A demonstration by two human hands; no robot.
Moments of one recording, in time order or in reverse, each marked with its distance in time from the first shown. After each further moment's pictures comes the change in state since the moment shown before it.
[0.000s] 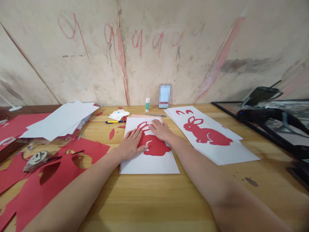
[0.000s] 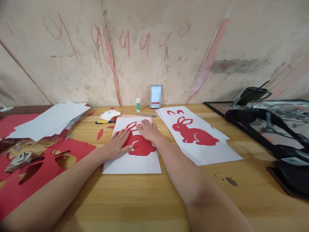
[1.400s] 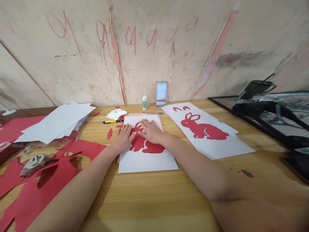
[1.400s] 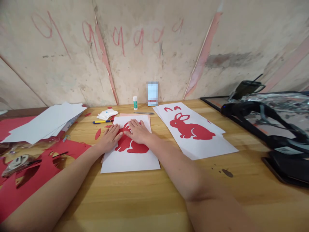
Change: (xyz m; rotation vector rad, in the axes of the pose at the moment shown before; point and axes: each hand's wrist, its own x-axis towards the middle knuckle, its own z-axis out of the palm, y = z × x) left_hand 0.014 -0.039 0.011 -0.002 0.125 -0.198; right_hand -0.021 -0.037 -0.007 -0.033 -0.042 -0.253
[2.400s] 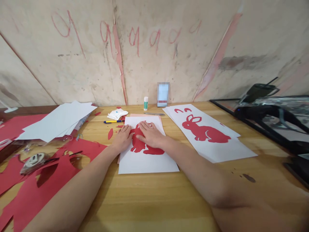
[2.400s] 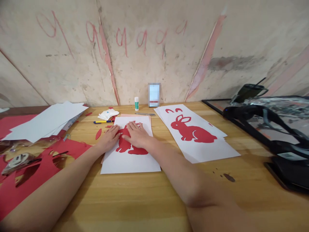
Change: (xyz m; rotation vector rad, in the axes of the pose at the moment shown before) left_hand 0.005 -0.003 -0.001 -0.030 0.047 -0.025; right_hand -0.005 -0.012 -0.001 -0.026 -0.040 -0.030
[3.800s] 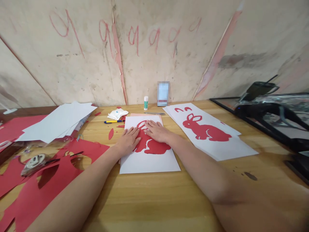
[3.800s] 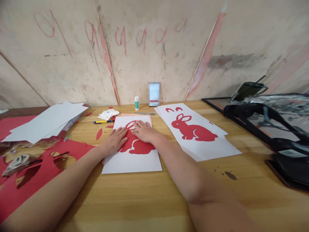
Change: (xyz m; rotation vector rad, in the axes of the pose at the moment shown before) left_hand -0.009 0.015 -0.003 0.079 -0.119 0.217; right_hand 0.007 0.039 0.004 0.026 -0.039 0.062
